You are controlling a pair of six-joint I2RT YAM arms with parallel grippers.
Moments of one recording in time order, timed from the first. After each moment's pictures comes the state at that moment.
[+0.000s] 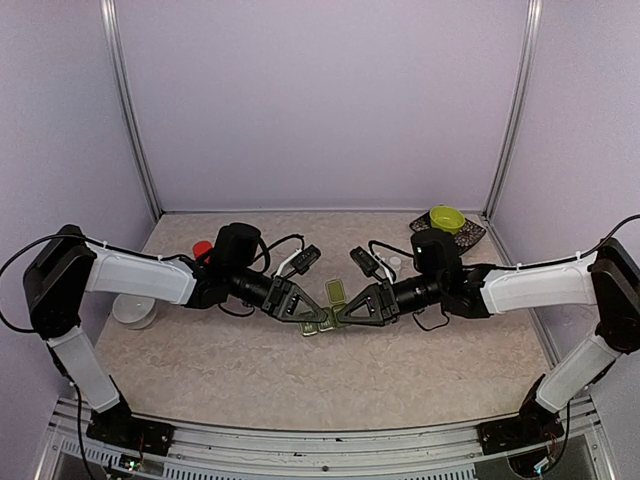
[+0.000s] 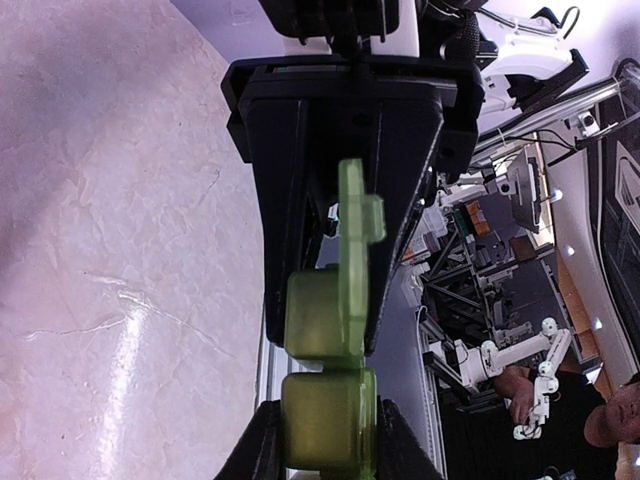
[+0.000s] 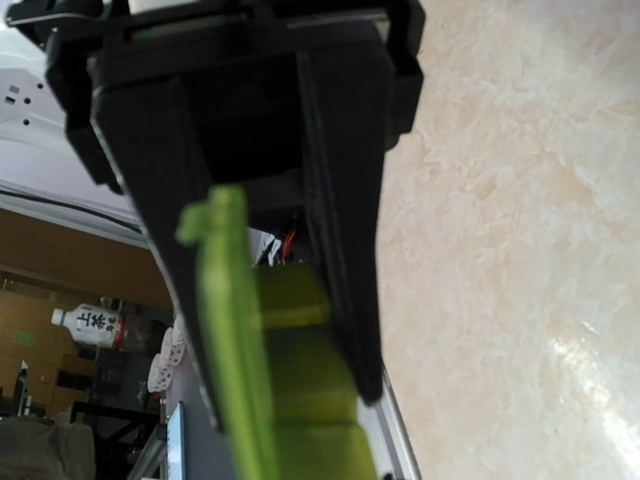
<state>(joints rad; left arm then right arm) -0.75 1.72 0.94 0.32 1.11 -0.57 0.77 1.54 0.80 0.31 -0.92 0.72</state>
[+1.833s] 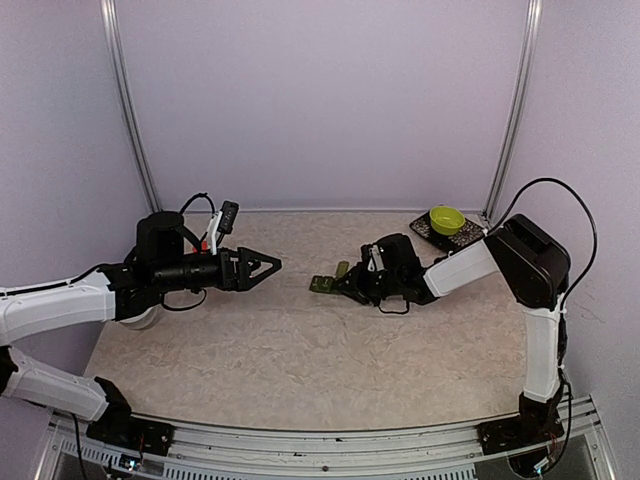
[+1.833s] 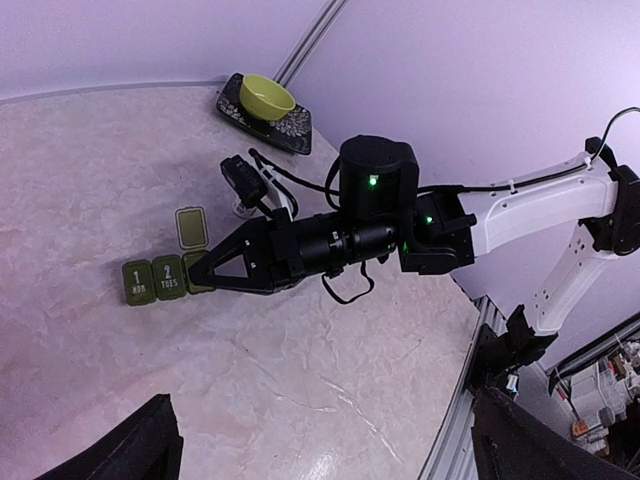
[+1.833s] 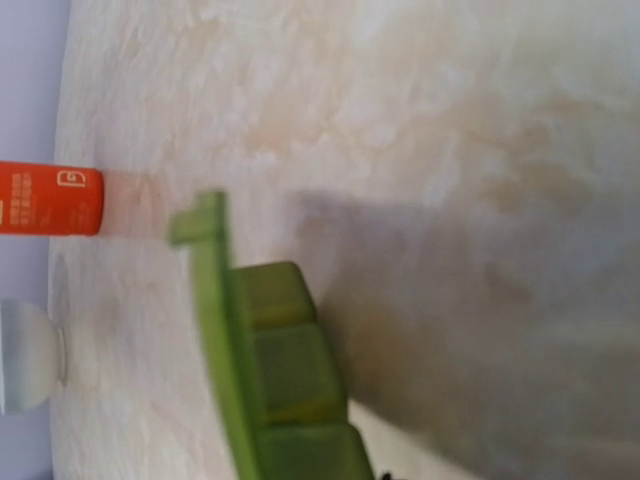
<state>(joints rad) -0.66 1.19 0.73 0.19 0.42 -0.49 0.65 2.08 1.11 0.42 -0.37 0.97</state>
